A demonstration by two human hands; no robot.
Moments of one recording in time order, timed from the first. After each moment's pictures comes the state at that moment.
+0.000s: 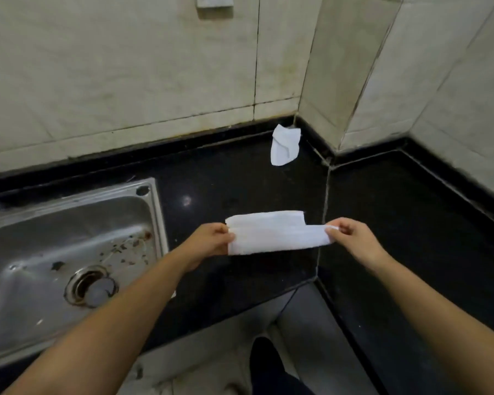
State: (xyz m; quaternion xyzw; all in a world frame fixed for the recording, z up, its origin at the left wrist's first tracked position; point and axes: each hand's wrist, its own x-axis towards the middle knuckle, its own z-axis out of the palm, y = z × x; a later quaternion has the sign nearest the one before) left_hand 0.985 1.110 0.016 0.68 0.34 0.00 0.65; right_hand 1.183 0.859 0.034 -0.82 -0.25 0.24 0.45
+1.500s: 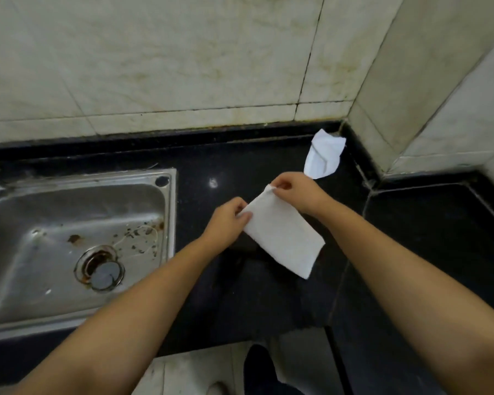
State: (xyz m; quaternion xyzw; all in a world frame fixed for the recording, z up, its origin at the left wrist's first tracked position) left_hand 1.049 1.139 0.027 0.79 0.39 0.13 0.45; right_hand 1.213 1.068 0.081 -0.81 -0.46 0.26 0.26
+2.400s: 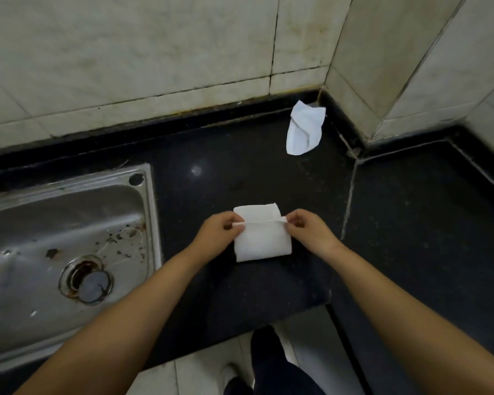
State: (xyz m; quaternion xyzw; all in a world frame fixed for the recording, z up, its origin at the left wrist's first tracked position) left_hand 1.041 1.139 -0.020 0.79 0.33 0.06 0.52; right_hand 1.200 0.985 -0.011 -0.82 -0.28 0.34 0.36
